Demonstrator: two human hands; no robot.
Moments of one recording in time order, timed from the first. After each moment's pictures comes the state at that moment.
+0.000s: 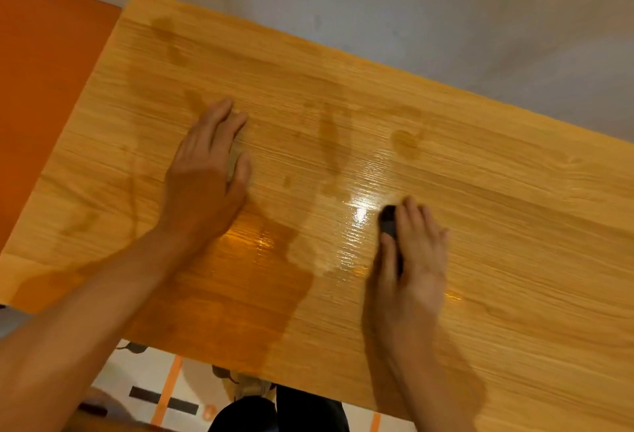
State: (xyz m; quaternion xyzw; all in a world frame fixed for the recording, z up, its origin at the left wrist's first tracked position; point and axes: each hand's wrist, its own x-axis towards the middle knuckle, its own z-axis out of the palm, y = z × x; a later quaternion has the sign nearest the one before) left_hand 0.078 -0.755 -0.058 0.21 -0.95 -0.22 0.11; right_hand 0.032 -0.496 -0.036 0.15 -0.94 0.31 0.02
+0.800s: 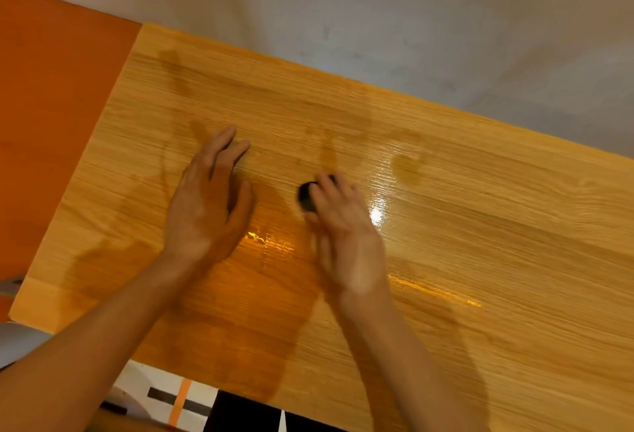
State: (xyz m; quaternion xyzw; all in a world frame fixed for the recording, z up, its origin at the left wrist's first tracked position) left_hand 0.080 -0.757 -0.054 0.20 -0.95 -0.24 0.10; right_hand -0.003 -0.562 -0.045 0.33 -0.87 0.34 -0.08
